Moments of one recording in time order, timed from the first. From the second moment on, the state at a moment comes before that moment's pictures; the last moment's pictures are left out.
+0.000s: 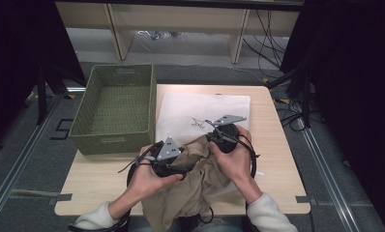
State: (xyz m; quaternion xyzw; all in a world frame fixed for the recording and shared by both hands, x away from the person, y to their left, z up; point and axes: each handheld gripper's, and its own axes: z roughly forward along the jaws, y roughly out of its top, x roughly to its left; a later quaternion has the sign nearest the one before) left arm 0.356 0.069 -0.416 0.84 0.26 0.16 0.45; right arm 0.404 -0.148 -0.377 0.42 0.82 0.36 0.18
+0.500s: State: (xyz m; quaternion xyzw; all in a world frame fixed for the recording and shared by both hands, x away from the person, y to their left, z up) left arm 0.361 0.051 -0.468 0.90 0.24 0.13 0.35; right arm 0.406 -0.147 -0.379 0.40 0.82 0.35 0.19
